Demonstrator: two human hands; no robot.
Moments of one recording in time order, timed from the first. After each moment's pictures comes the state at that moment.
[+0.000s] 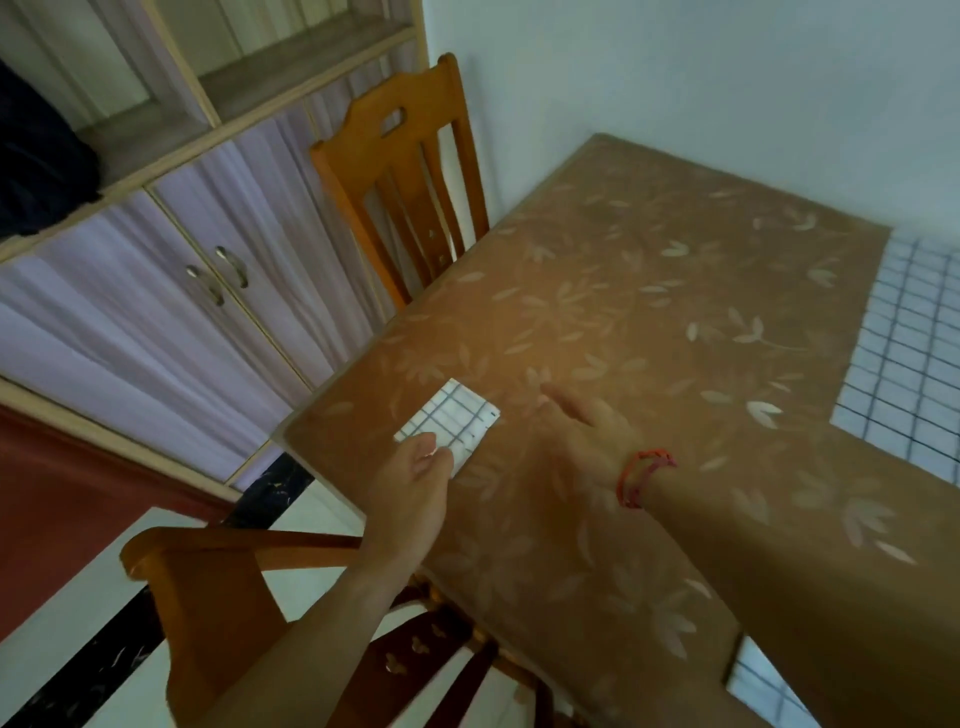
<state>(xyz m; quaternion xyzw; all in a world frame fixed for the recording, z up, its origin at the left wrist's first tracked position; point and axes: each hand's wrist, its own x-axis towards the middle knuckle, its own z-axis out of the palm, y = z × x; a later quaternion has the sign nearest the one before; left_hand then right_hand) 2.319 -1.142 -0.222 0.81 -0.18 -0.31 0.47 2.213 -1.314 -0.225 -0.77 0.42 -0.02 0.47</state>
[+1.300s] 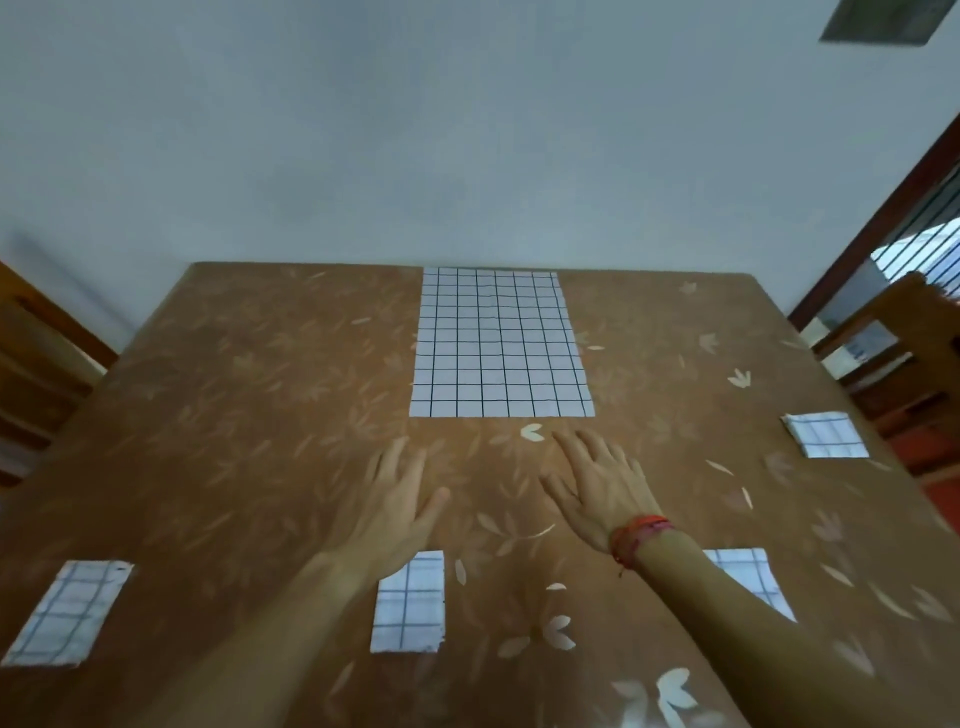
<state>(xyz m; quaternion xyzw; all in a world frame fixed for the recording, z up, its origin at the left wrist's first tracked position) 2.024 -1.288 -0.147 0.63 -0.75 -0.16 0.10 1.767 -1.303 -0.130 -0.74 0.66 -0.05 0.13</state>
